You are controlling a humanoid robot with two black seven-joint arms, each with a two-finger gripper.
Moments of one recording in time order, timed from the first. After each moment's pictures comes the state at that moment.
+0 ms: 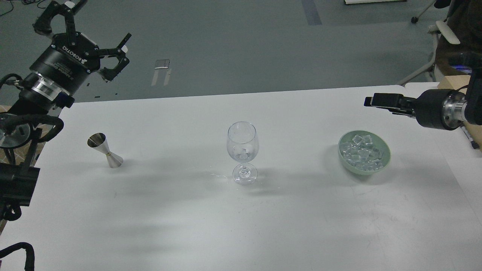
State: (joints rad) left arm -0.54 0.45 -1.45 -1.14 -0.01 -0.49 0.32; right arm 0.83 -0.97 0.49 1.40 -1.14 0.45 -0.10
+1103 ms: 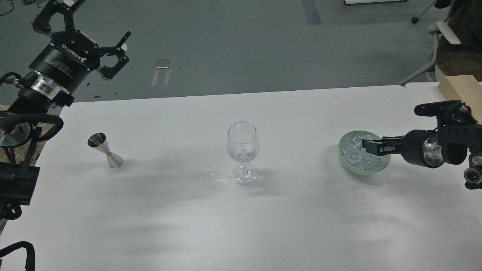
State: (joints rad) left arm -0.54 0.45 -1.46 -1.15 -0.01 -0.49 0.32; right arm 0.65 -0.83 0.48 1.38 -1.58 0.37 -0.10
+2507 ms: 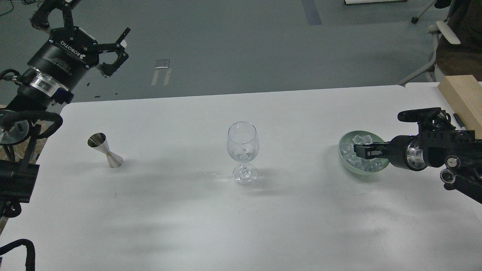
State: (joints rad) left arm -0.55 0.45 -1.46 -1.14 -0.01 -0.49 0.32; right arm 0.66 -0.72 0.47 1.25 -1.61 0.38 -0.10
